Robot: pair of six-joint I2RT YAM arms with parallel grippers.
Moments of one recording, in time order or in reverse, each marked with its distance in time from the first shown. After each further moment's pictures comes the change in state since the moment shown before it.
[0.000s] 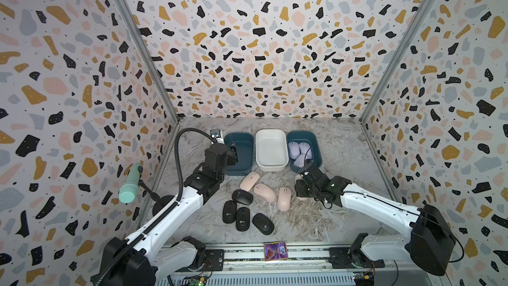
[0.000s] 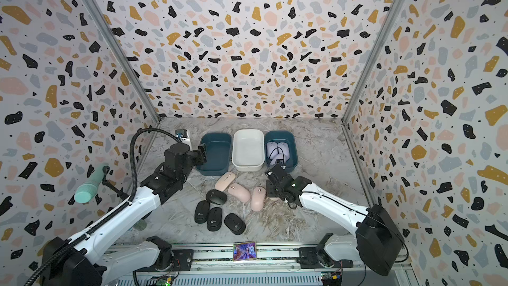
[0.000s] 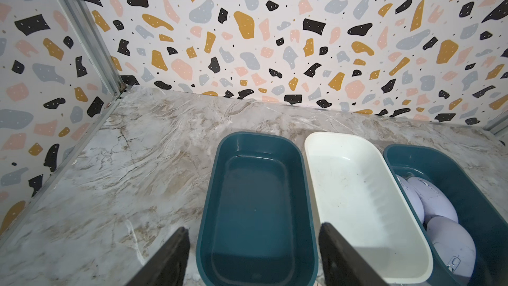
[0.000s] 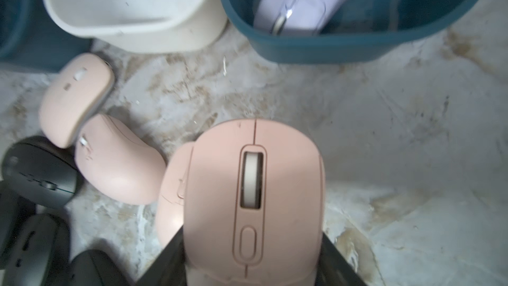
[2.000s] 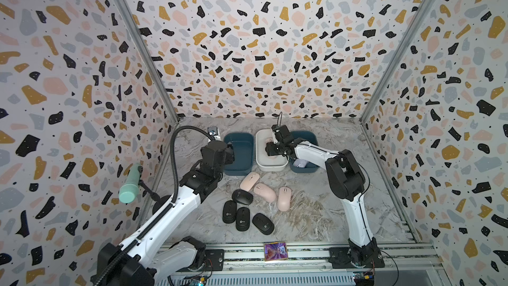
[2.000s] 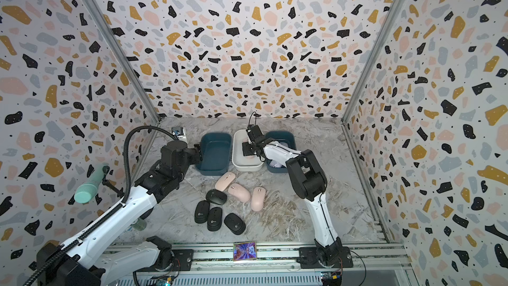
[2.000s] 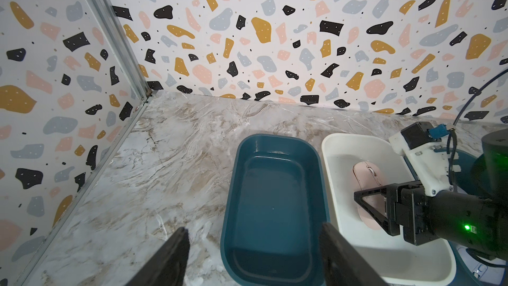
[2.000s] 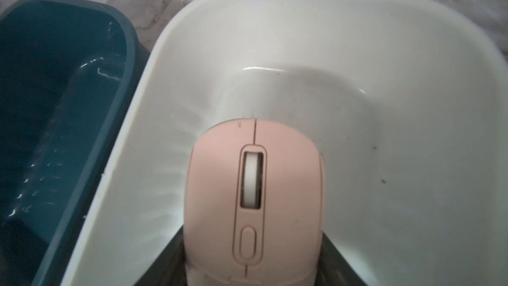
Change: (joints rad) left arm 0.000 -0.024 0.071 -0.126 -0.070 0.018; right arm -0.171 0.940 0.842 0.270 -0.224 -0.330
